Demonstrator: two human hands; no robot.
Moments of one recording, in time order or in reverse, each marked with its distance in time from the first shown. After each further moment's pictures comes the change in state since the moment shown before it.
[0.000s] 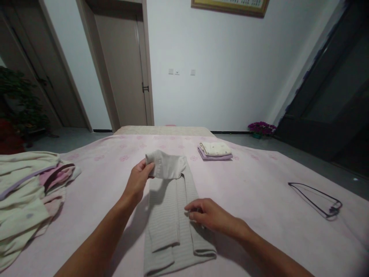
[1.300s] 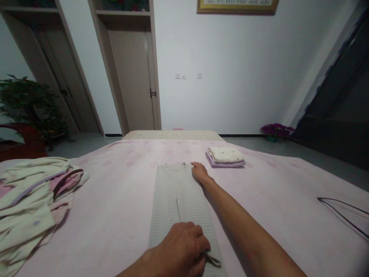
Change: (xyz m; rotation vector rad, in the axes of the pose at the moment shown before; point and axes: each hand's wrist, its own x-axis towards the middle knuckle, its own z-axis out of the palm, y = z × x) left_hand -0.086 -0.038 0.064 1.120 -1.002 0.553; right_hand 0.231 0.059 -0.073 -0.383 0.553 0.146
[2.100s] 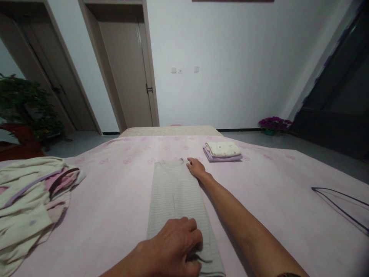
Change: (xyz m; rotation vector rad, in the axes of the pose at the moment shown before) left_hand -0.015 -0.002 -0.002 -0.113 -0.050 -0.054; right_hand -0.008 0.004 0.002 -0.052 -0.023 -0.083
